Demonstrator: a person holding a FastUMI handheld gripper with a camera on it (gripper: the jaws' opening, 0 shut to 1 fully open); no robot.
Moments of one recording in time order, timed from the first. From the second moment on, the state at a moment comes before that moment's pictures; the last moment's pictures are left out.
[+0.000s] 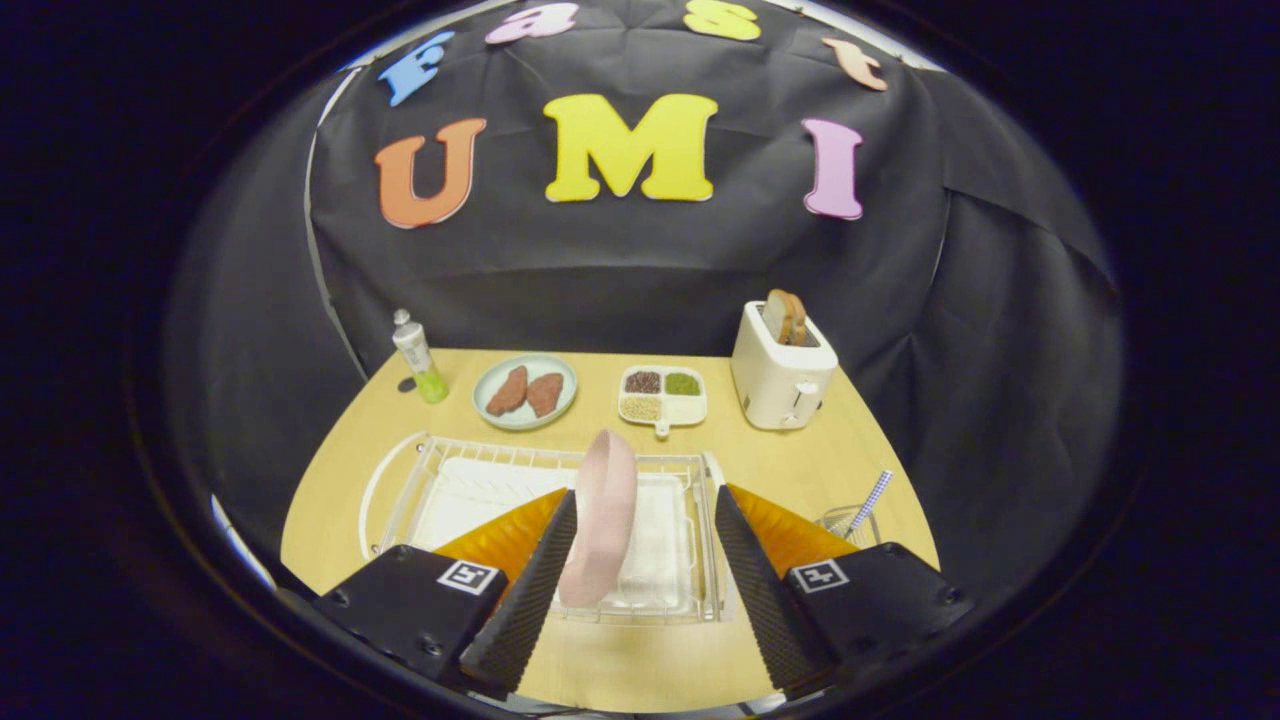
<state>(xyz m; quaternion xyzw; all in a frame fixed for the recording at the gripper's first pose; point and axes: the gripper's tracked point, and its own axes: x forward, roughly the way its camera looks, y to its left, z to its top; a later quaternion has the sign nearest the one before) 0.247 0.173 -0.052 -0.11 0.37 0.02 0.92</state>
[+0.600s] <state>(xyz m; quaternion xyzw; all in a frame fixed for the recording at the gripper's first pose) 0.288 0.167 -0.083 -0.22 0.47 -0.11 0.85</state>
